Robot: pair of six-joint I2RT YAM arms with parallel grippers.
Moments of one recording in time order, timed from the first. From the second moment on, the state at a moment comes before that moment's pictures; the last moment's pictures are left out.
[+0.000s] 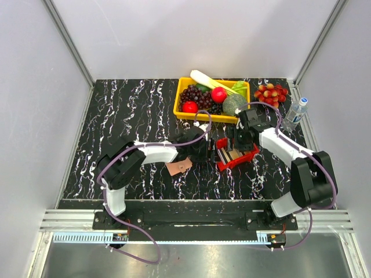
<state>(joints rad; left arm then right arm) -0.86 1.87 1.06 0.08 0.22 -0.76 0.32 1.51 0.98 -0.55 -0.11 0.30</state>
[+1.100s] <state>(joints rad) -0.83 1.95 1.16 0.05 0.32 -0.76 0.33 1.62 1.03 -0.54 -0.17 0.26</state>
